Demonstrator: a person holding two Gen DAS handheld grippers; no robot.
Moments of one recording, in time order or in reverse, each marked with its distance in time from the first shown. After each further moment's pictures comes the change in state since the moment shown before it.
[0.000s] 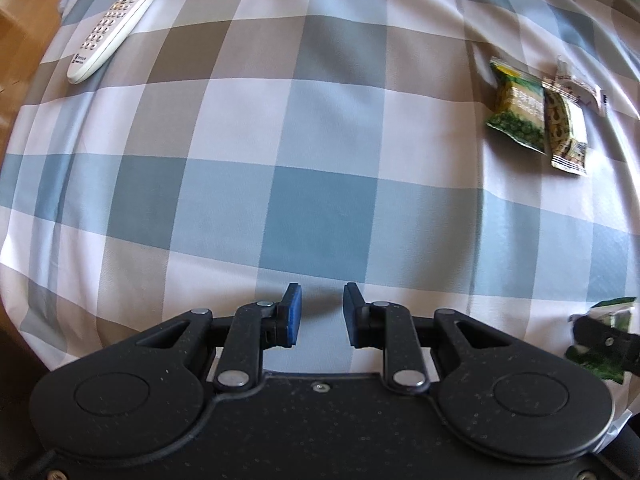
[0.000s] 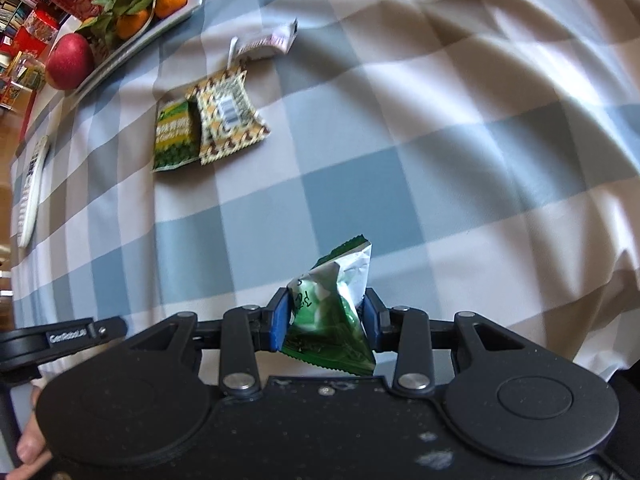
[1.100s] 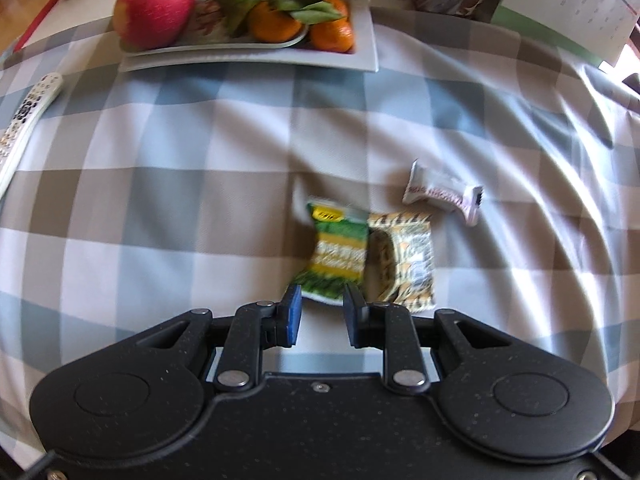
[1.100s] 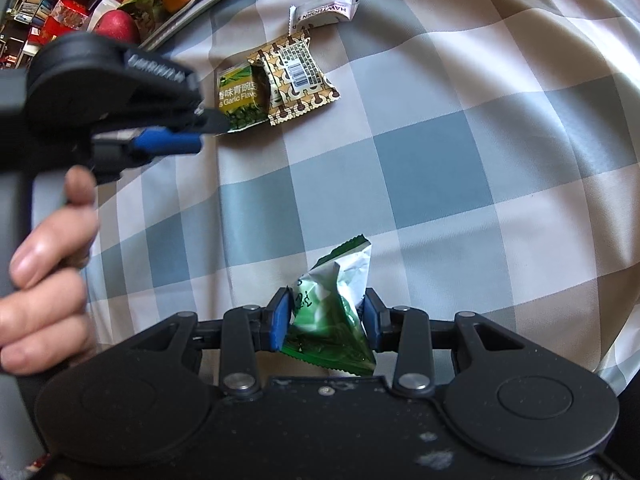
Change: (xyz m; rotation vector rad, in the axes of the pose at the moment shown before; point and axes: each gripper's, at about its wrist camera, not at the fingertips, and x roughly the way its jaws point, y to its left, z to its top) left arm -0.026 -0.090 0.071 0.076 -0.131 -0.174; right arm -0.008 0.017 -0.007 -0.012 0.077 0.130
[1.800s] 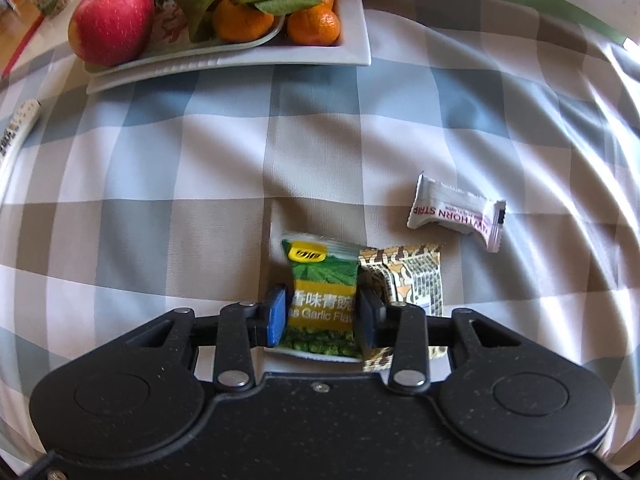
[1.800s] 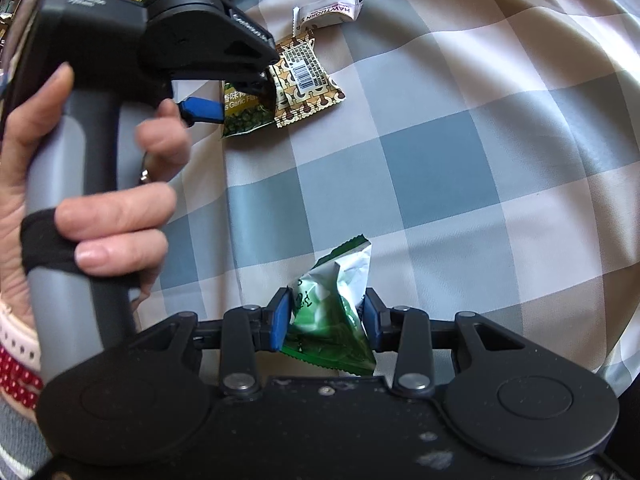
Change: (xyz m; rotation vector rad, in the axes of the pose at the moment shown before) left arm 0.038 -0.020 0.021 0.030 0.020 0.076; right arm -0.002 0.000 0.002 0.008 0.008 0.016
